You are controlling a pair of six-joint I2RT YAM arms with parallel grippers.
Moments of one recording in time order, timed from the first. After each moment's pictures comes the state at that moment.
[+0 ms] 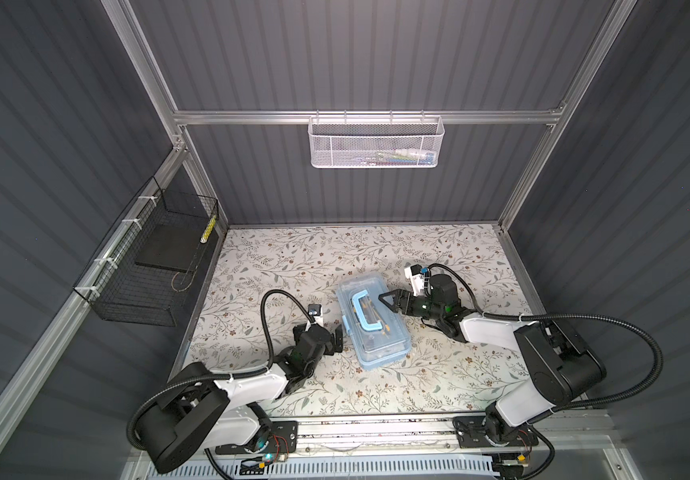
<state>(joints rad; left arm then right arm) -0.81 1.23 0.29 0.33 -0.47 -0.45 0.45 1.59 0.64 0.47 -0.53 0.67</state>
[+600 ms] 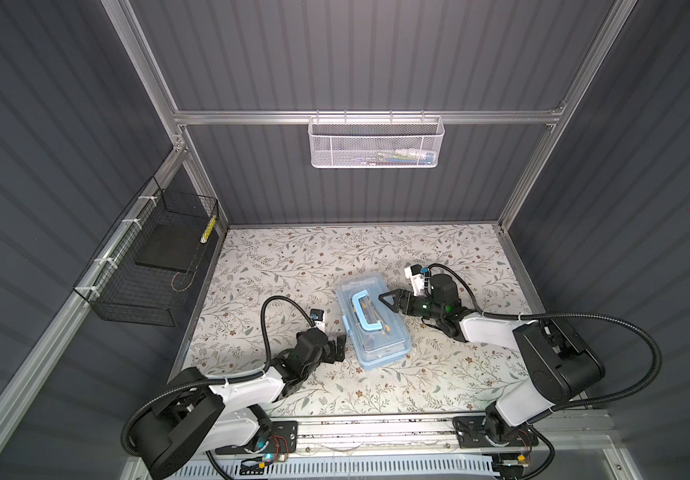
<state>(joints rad) -0.80 1.26 0.26 0.35 -0.24 -0.46 0.44 1.60 0.64 0.48 -0.55 0.67</state>
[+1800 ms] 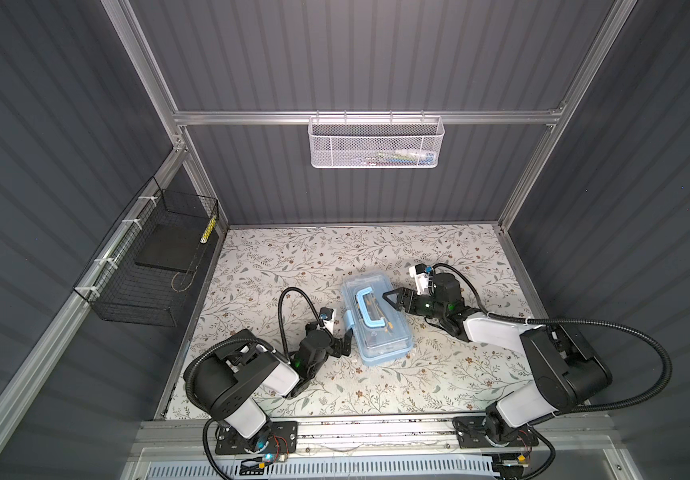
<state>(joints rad) -0.80 1.60 0.22 0.96 -0.30 -0.26 0.43 1.55 0.65 0.38 -0.50 0.66</state>
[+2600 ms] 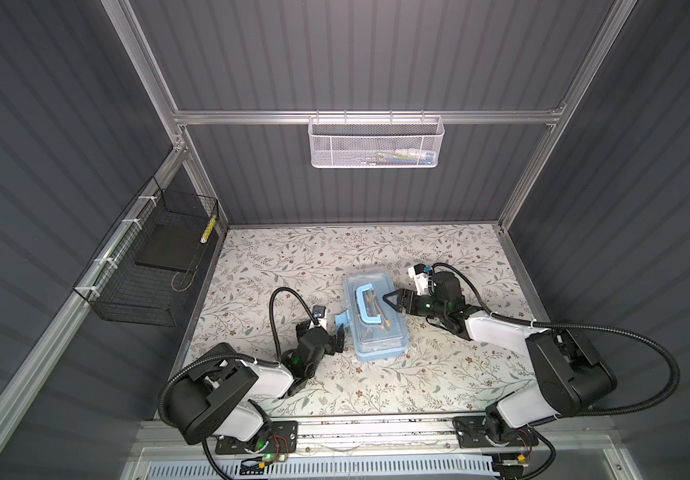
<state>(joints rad) -0.79 1.43 0.23 0.67 -0.42 -0.30 0.43 1.52 0.67 0.29 -0.51 0.61</state>
